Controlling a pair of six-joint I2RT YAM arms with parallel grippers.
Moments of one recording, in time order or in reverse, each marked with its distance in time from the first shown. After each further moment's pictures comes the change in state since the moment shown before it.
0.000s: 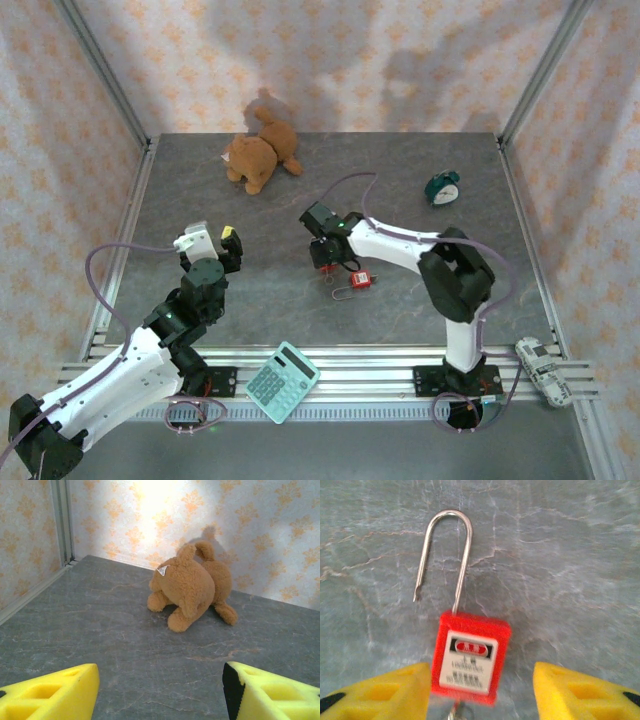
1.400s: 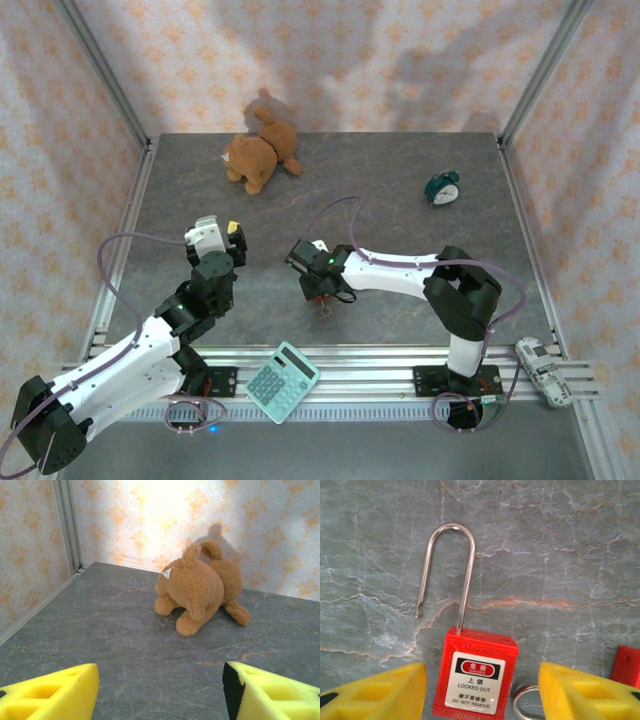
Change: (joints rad) left arm 0.000 0.119 0.015 0.100 -0.045 0.071; right arm 0.210 -0.063 -0.132 0.023 0.060 0.124
